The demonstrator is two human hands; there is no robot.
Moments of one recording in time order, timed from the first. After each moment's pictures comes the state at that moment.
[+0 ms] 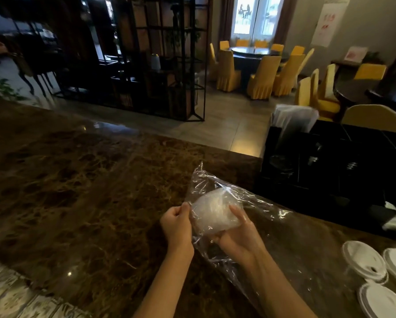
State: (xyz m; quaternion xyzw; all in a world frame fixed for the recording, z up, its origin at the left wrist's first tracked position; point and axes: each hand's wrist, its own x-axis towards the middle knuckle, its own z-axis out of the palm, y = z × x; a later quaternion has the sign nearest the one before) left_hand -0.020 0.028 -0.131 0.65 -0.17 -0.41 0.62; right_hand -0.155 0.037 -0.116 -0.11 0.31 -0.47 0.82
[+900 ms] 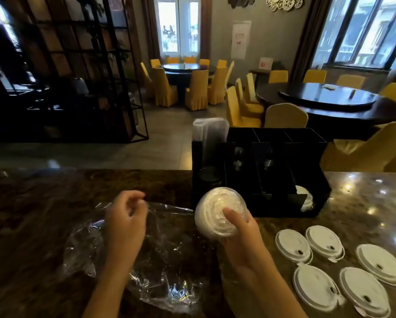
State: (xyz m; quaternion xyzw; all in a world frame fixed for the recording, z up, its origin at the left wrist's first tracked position) left_hand -0.054 -0.001 -0.046 0.58 -0.58 -0.25 0.52; right_hand -0.268 0.050 -0.064 -0.20 0.42 -0.66 0.59
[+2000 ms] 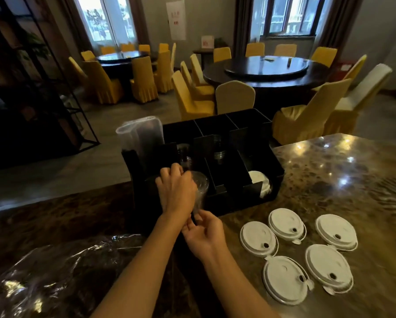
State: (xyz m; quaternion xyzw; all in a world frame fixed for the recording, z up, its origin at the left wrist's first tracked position) left_hand -0.284 -0.120 -0.085 0.50 -0.83 0.03 0.23; right_hand -0.317 -0.028 -0.120 0.18 0.20 -0.72 0.65
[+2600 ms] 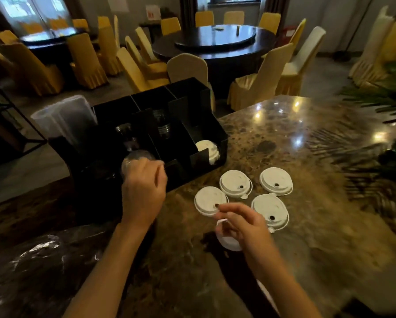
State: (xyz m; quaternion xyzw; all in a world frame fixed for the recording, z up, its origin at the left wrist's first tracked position) left_hand -0.284 -0.047 -0.090 0.29 -0.86 -0.05 0.42; right_hand -0.403 0.161 -0.121 -0.18 0.56 -0.70 0.40
